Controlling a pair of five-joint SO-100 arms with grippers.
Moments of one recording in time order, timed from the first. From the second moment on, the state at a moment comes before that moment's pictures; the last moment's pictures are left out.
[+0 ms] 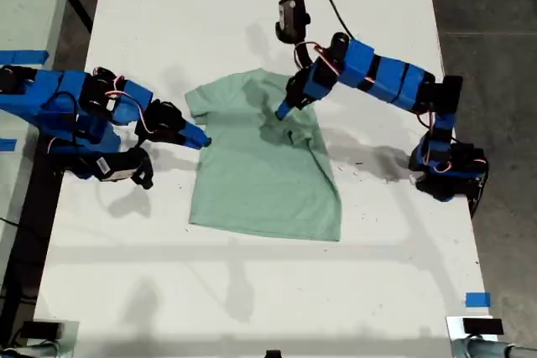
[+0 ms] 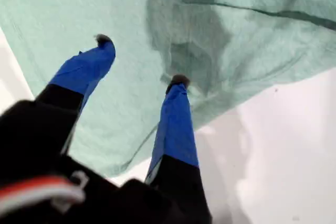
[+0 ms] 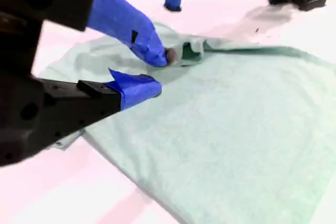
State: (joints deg) arm 0 -9.1 137.8 140.0 47.4 -8.7; arm 1 23.9 70.9 57.0 83.0 -55.0
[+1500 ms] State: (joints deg) arm 0 -55.5 91.5 112.8 71.5 39.8; arm 1 16.3 102.6 97.8 82.0 -49.7
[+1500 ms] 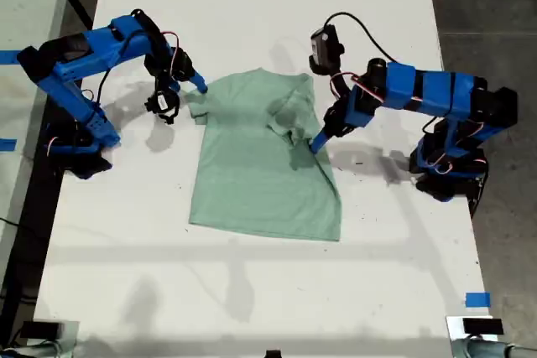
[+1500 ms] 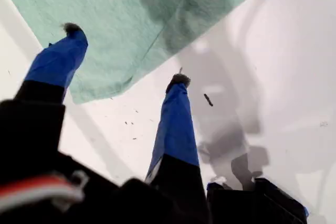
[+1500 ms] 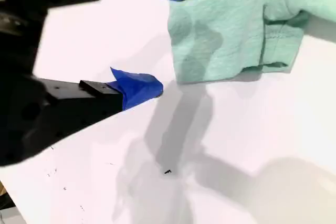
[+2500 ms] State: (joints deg) arm 0 -59.8 96.4 110.0 65.9 40.9; arm 1 16.1 111.8 107.5 79.2 -49.0
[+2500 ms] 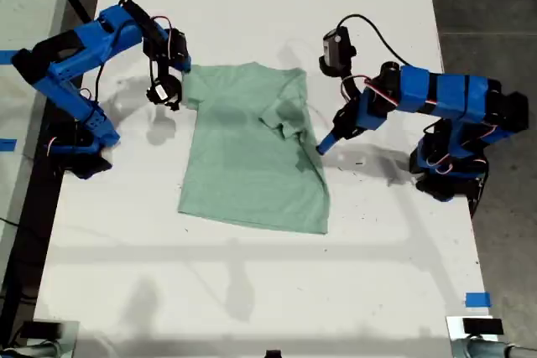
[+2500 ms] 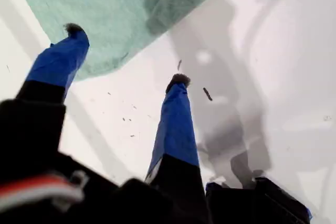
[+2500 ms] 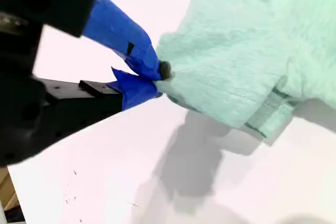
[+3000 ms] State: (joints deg) arm 0 -36.7 89.6 95.1 60.3 31.3; arm 1 16.1 115.5 111.5 77.1 -48.6
